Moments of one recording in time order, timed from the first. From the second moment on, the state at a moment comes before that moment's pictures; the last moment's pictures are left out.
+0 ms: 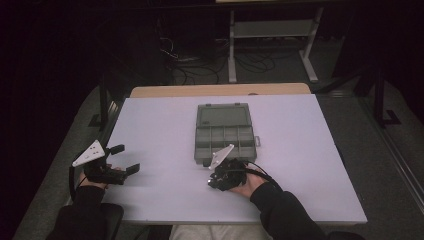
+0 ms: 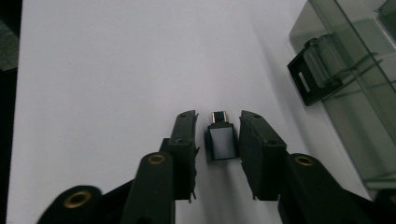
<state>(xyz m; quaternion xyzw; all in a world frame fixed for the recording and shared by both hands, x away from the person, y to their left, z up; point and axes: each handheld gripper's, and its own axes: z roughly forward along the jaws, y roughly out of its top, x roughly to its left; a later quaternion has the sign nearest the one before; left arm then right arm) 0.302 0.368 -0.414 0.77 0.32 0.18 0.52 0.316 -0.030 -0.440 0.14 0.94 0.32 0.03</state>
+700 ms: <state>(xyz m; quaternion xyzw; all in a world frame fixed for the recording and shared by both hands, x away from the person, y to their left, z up) 0.302 0.368 -0.415 0.77 0.32 0.18 0.52 0.319 -0.033 -0.437 0.16 0.93 0.32 0.03</state>
